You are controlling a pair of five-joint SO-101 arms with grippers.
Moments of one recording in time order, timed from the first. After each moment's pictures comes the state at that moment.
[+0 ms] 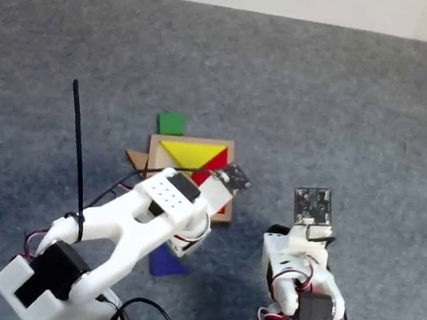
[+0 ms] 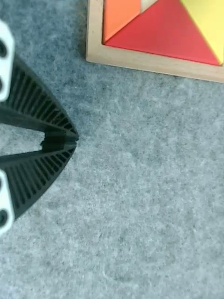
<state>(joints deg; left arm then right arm) 30.4 -5.8 46.5 61.5 -2.7 -8.1 -103.6 96.0 62.8 6.4</state>
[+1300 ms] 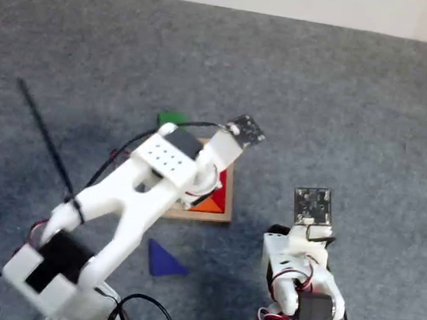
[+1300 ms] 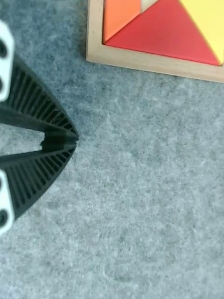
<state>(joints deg) 24.8 -1.0 23.7 70.1 -12.4 -8.1 -103.6 96.0 62.8 6.4</state>
